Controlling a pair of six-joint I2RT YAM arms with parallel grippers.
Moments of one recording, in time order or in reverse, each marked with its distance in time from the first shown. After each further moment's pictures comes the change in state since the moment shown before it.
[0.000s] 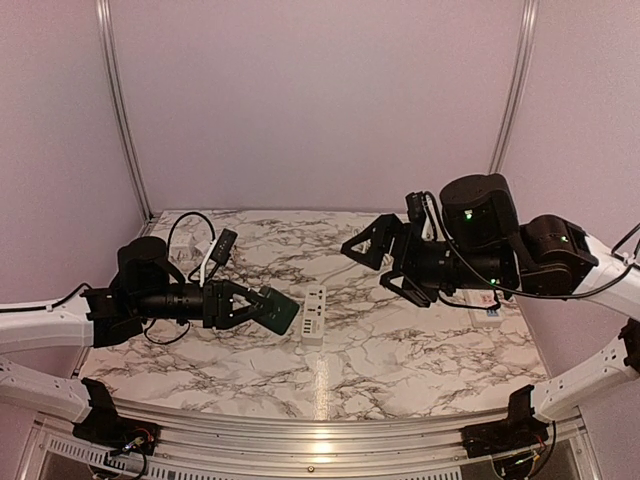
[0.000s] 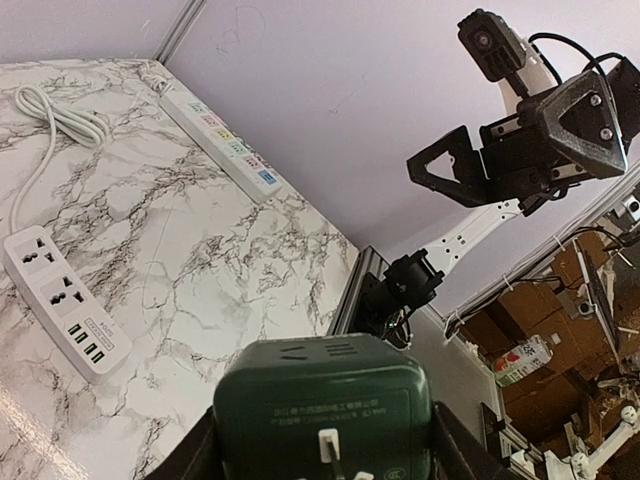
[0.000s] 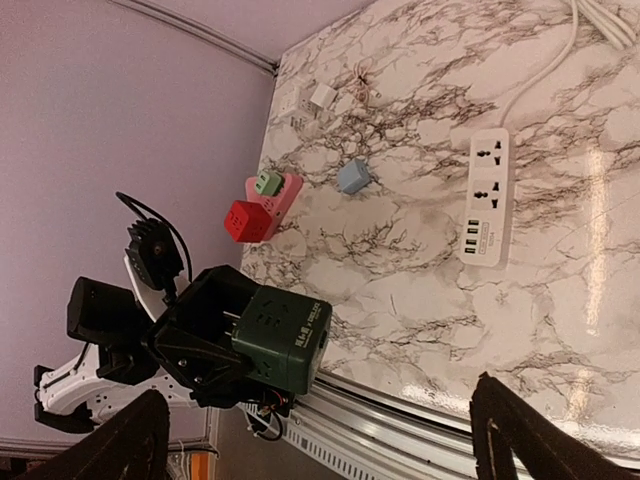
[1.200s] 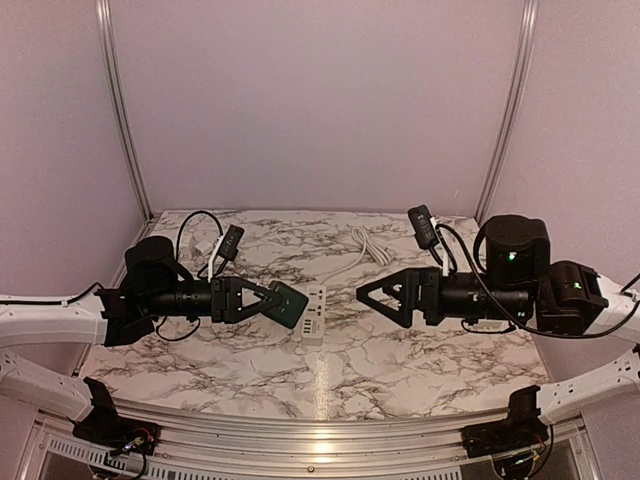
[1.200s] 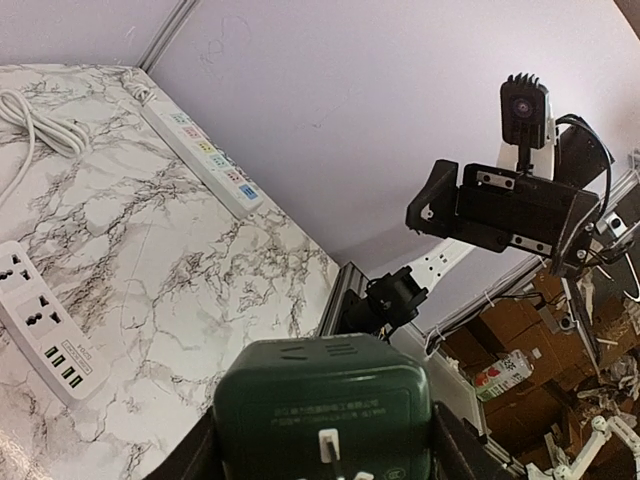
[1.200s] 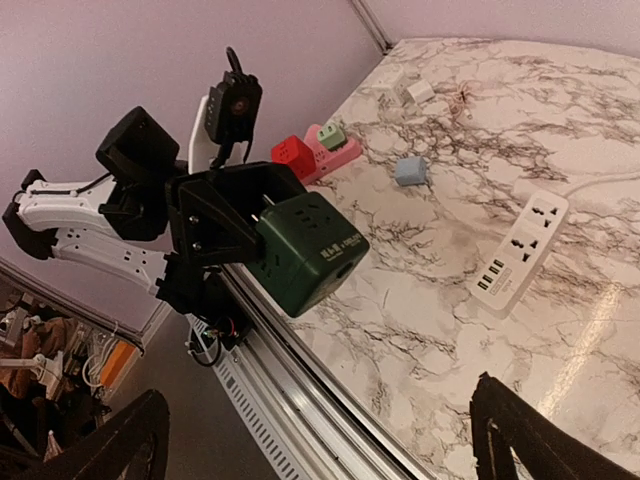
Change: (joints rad) left arm -0.001 0.092 -0.005 0.175 0.021 -0.079; right arm -0.005 -0.207 -0.319 0.243 -0.193 -0.498
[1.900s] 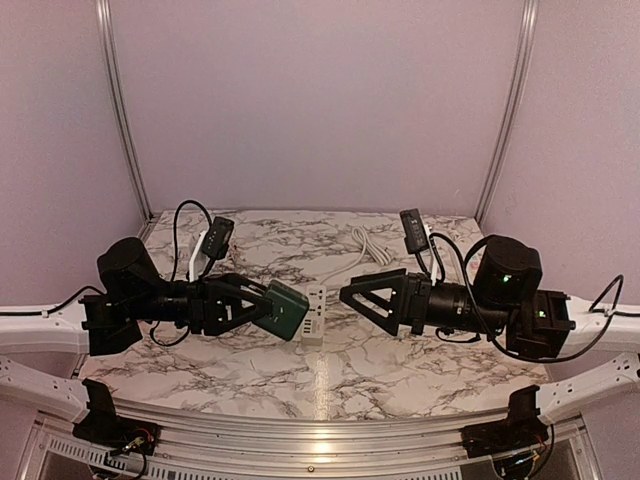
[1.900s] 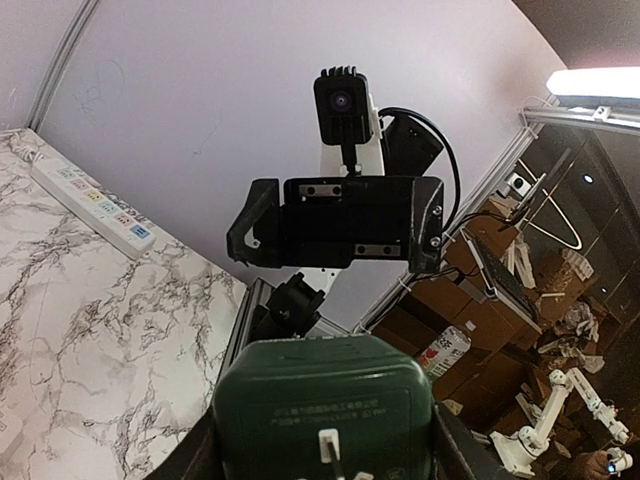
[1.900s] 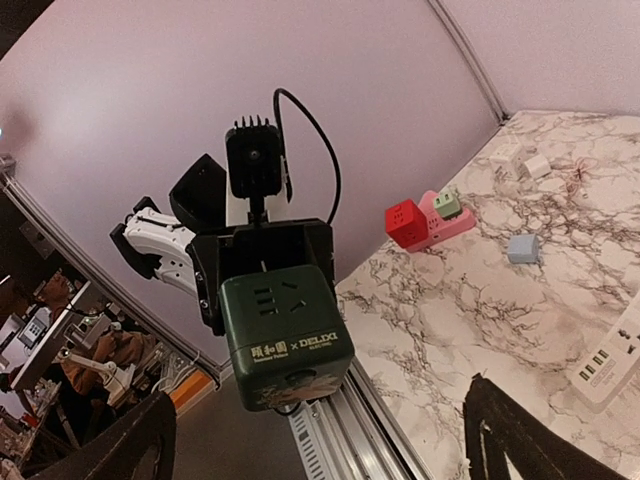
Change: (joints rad) left arm -0.125 -0.119 0.003 0.100 0.049 -0.018; right arm 0.000 -0.018 -0.231 0.548 -0.151 -0.020
